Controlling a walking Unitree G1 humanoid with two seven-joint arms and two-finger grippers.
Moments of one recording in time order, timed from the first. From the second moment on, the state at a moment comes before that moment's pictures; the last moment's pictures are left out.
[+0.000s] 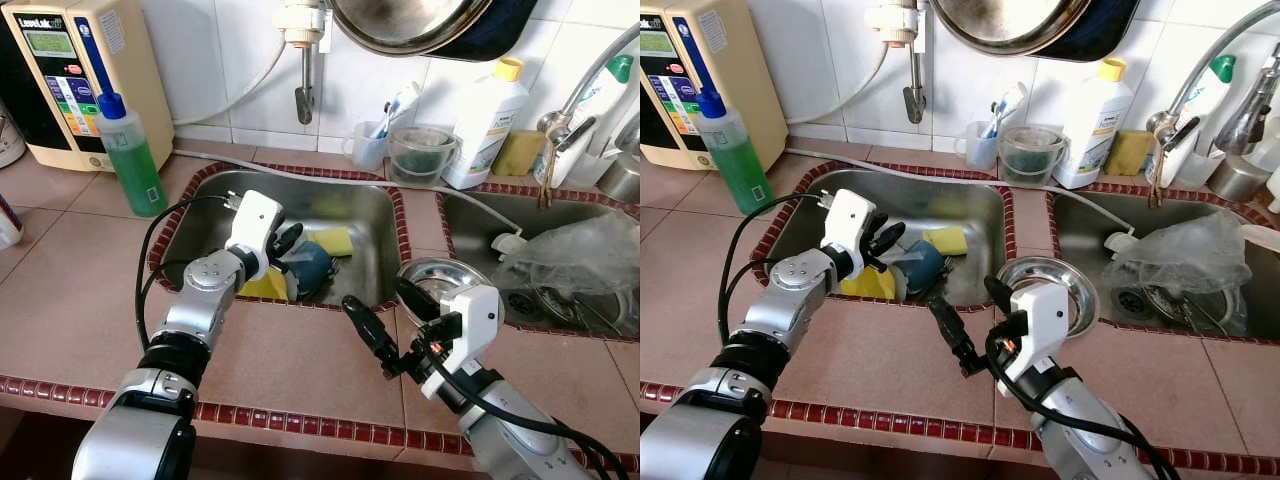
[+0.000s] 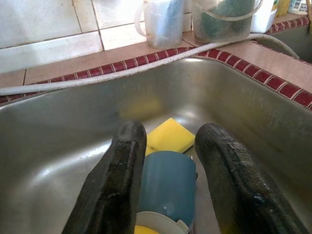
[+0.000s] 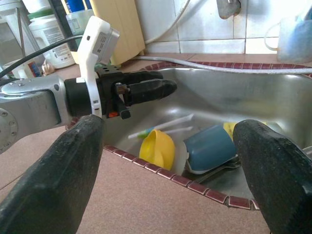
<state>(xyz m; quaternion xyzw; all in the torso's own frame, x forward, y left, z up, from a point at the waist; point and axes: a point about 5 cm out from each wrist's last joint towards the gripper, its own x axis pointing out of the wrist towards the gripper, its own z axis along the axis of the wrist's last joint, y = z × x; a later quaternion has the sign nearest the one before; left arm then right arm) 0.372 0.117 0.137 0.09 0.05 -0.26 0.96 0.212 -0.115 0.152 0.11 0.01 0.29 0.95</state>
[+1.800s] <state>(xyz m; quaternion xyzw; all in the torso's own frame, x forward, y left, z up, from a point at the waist) 0.265 0.068 0.145 0.10 -0.05 -0.50 0.86 0.271 -0.205 0.151 0.05 -0.05 -0.05 1.00</state>
